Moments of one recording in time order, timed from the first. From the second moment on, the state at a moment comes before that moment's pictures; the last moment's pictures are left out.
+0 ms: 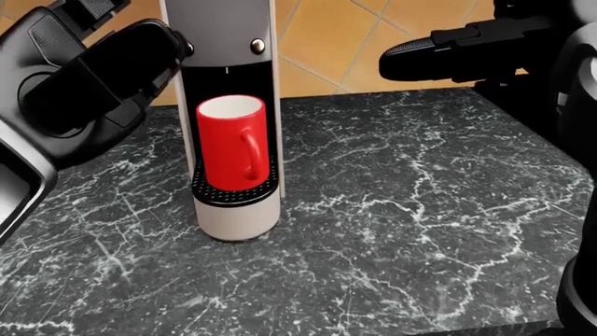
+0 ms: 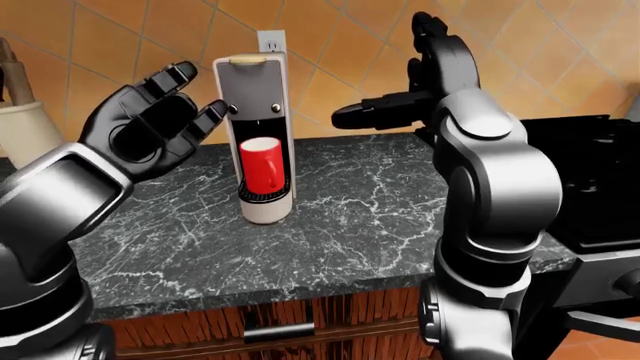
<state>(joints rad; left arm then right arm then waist) -0.74 0.39 0.17 -0.42 -1.58 0.84 0.95 -0.95 -0.36 -0.18 -0.38 0.08 1.30 0.06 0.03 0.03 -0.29</state>
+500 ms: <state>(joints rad) -0.73 0.35 0.16 -0.39 -1.51 0.85 0.89 -0.95 -0.36 -0.18 -0.38 0.09 1.29 0.05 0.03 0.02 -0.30</state>
